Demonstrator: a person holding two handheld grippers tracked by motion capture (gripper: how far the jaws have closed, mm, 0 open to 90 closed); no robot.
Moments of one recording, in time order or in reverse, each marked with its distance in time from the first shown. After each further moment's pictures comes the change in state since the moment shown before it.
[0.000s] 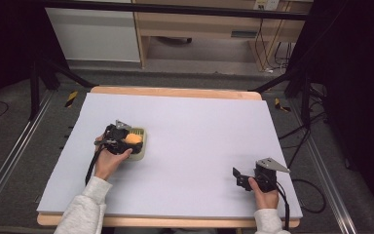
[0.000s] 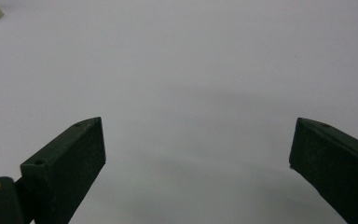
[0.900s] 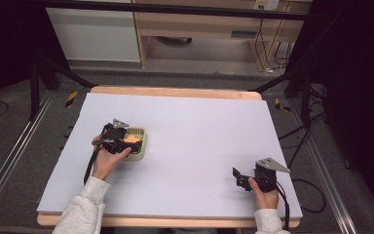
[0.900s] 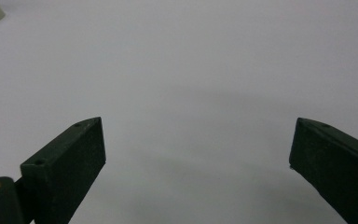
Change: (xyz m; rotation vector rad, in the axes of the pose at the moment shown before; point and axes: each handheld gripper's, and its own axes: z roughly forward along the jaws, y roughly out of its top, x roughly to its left) left arm 0.000 0.003 -0.011 -0.030 -0.006 -0.015; right arm 0.000 0.000 0.000 -0.001 0.003 -0.001
